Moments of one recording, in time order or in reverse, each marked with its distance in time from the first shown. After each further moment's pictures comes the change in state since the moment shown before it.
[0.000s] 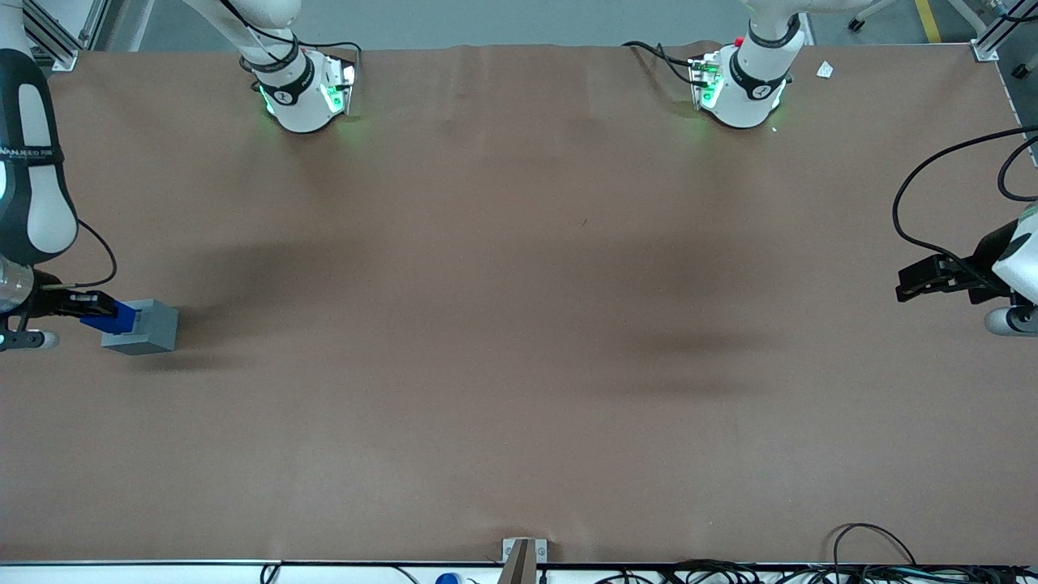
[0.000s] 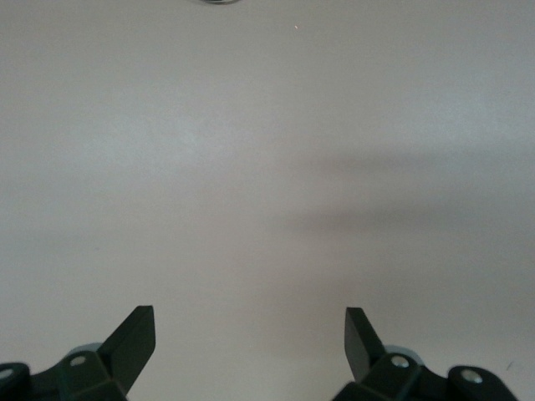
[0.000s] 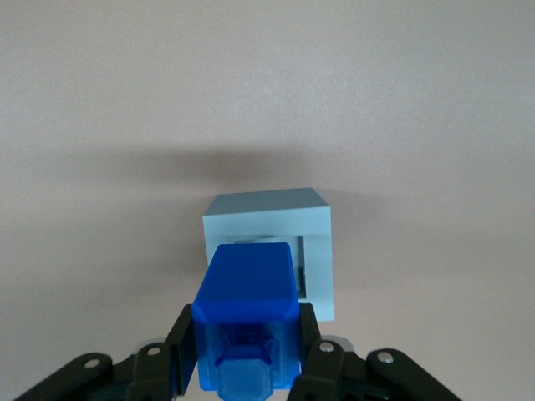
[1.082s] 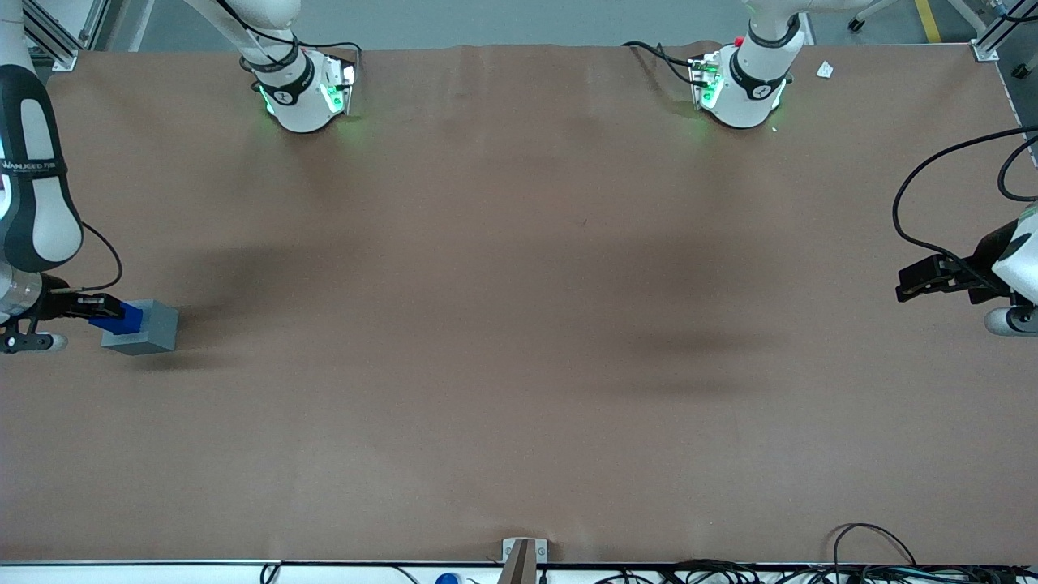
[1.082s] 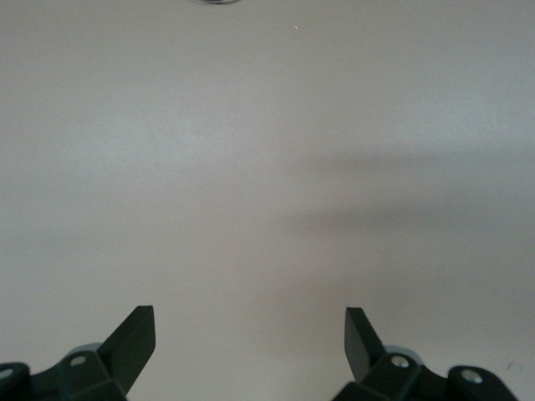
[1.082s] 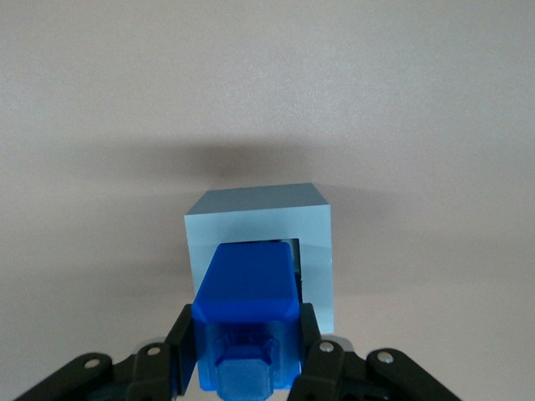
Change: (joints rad) arm -0.020 0.035 0.000 -0.002 0.015 0.011 -0.026
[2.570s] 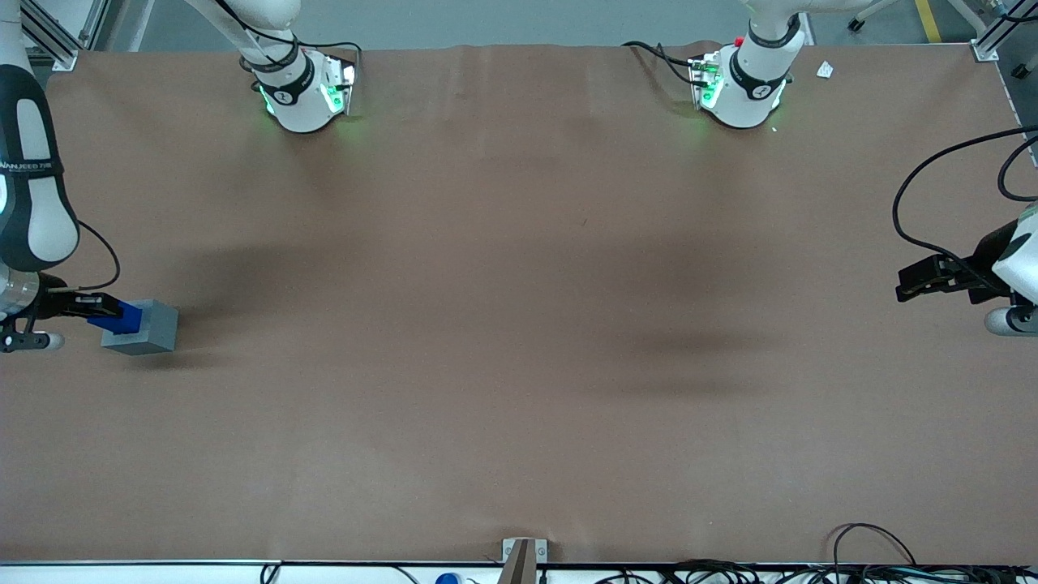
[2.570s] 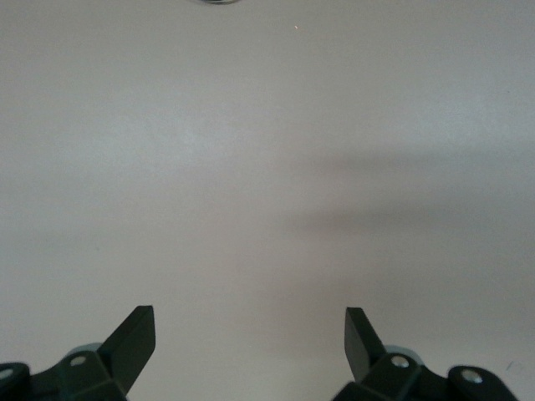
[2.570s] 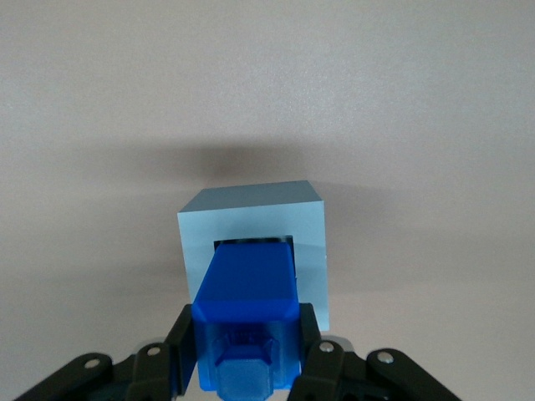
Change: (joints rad) arm -0.014 0.001 0.005 0.002 0.004 -0.002 -0.003
